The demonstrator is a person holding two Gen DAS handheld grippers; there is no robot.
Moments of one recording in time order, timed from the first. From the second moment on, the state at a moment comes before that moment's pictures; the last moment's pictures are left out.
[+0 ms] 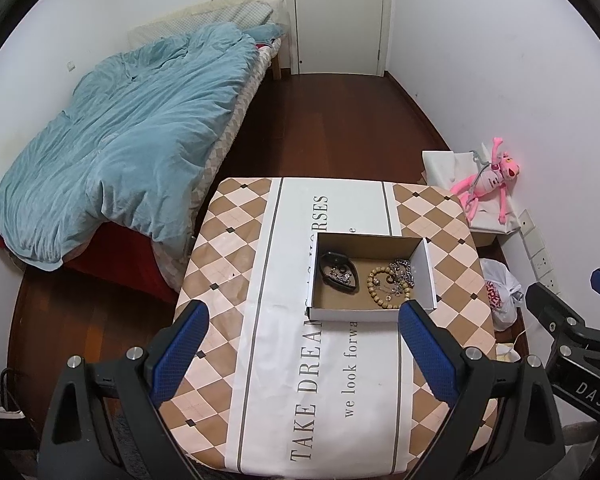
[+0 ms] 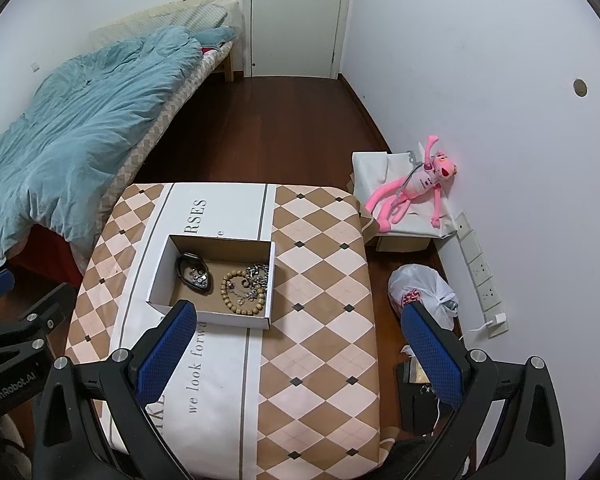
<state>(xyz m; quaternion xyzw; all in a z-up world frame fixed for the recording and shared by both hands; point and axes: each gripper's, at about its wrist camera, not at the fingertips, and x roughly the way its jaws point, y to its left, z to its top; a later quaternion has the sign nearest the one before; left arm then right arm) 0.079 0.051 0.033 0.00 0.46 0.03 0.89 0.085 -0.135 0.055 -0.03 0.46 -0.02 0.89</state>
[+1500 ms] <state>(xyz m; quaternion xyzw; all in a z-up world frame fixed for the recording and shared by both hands) 0.073 0.049 0.040 0.00 0.45 0.02 0.89 0.081 -0.137 0.057 -0.03 0.46 -0.02 0.89</state>
